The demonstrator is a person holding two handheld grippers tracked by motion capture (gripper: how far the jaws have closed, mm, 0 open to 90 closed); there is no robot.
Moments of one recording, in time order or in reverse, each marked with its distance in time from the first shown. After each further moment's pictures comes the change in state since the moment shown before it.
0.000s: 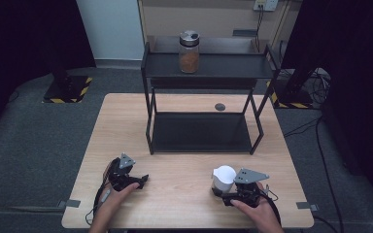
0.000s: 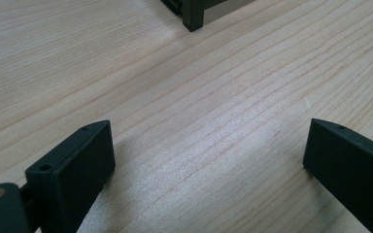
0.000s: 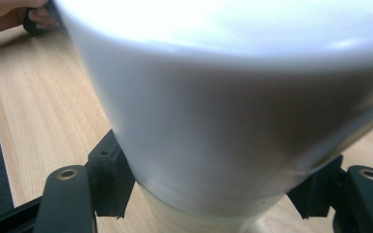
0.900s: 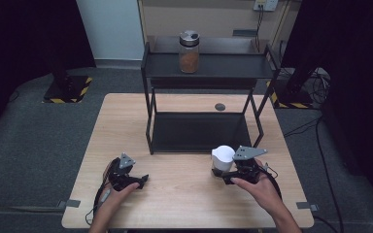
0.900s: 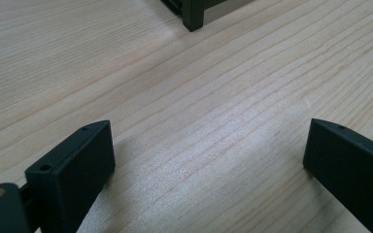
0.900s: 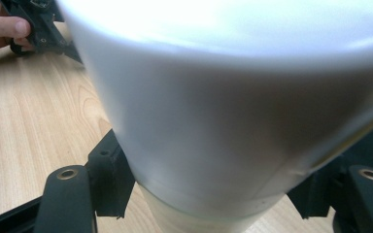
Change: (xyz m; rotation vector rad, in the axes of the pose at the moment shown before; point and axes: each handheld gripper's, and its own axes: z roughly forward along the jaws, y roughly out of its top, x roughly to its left) left arm 0.000 0.000 0.000 0.000 -0.001 0.000; right arm -0.041 0.054 0.009 0.028 0.026 -0.042
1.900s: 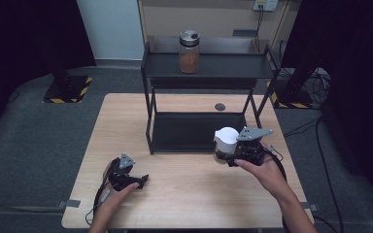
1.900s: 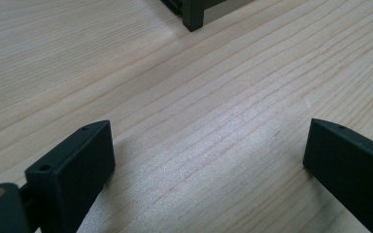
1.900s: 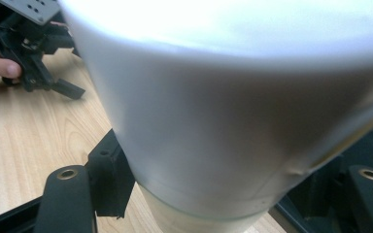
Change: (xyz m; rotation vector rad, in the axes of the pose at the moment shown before) left arm 0.000 0.000 0.000 0.003 0.000 0.002; right arm -0.022 0.047 -0.018 -0.022 -0.020 -0.018
